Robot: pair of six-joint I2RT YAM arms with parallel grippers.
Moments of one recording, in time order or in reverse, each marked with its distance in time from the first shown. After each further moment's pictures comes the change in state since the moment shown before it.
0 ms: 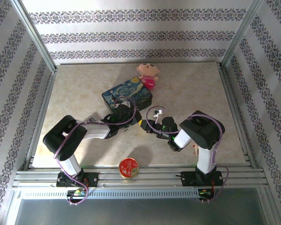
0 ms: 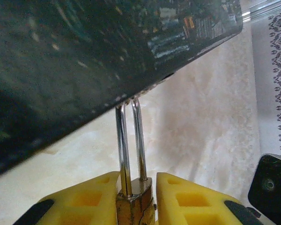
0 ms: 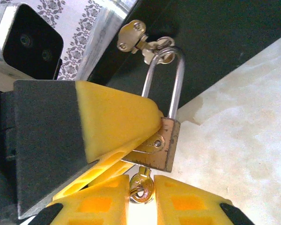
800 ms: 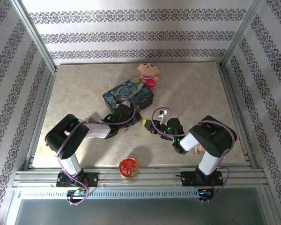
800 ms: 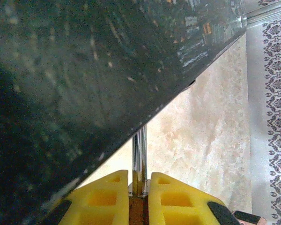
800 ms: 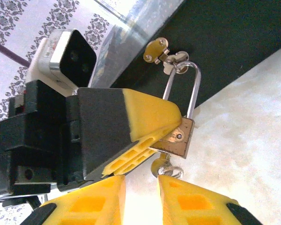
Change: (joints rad) left arm 0.003 0.028 0.005 0.034 0.017 -0.049; right arm -0.020 -0.180 -0.092 -0.069 0.035 -0.054
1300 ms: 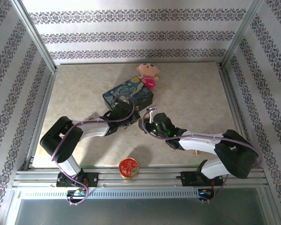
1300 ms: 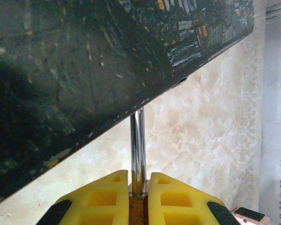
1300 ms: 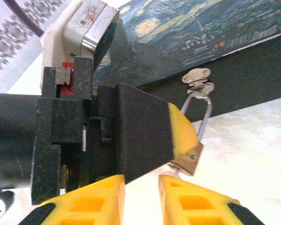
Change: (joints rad) left arm 0.006 -0.069 0.064 -0.228 0.000 0.000; right arm 0.206 -0.314 0.255 -0.810 0.351 -0.381
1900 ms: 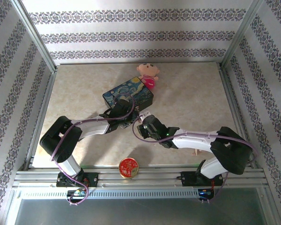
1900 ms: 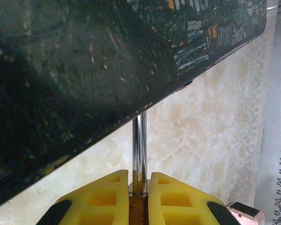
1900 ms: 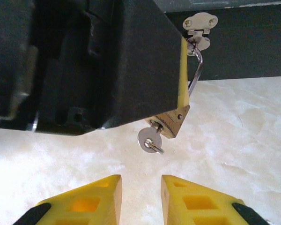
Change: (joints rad) left arm 0.015 0.000 0.040 -0.085 0.050 -0.031; right arm 0.092 0.084 0.122 -0.289 0.158 -0.204
